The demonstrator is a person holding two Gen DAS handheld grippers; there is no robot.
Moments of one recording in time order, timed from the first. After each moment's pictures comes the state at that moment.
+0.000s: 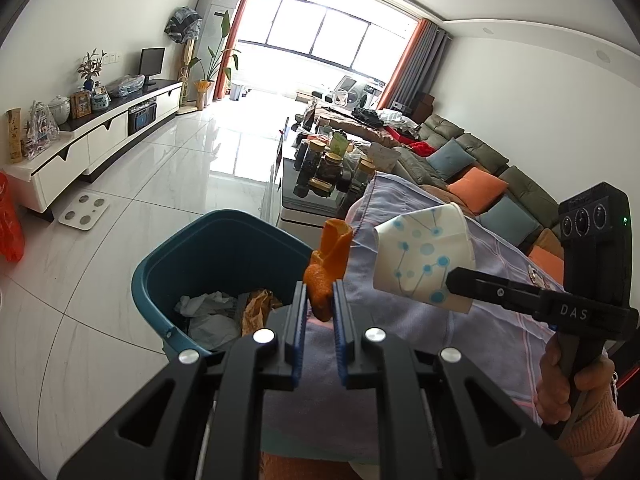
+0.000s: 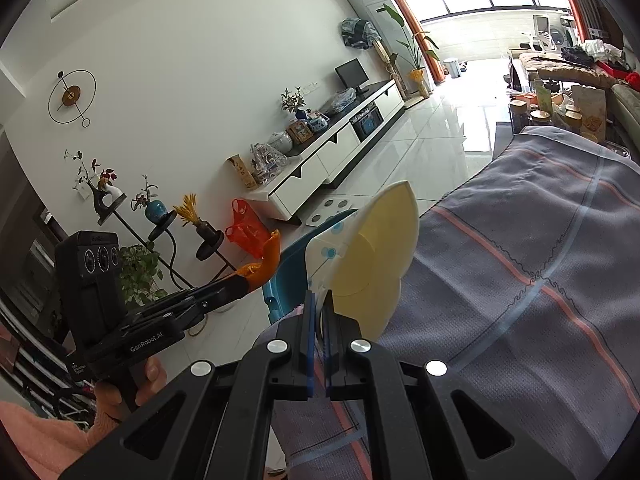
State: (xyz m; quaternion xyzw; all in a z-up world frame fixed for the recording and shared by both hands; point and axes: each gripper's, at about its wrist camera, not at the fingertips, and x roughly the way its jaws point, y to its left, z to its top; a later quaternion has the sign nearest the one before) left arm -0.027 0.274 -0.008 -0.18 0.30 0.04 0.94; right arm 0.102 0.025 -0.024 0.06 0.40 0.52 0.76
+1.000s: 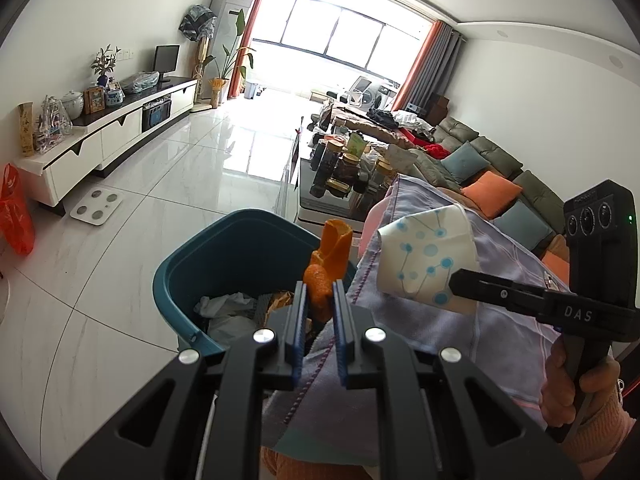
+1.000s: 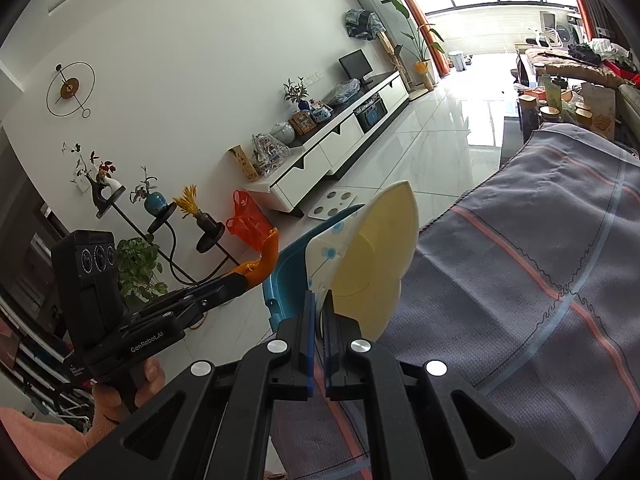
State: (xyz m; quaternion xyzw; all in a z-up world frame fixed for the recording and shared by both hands) left arm -0.026 0.281 -0.017 -0.18 0.31 0.06 0.93; right arm 0.101 0.048 -0.029 0.05 0.41 0.52 0.75
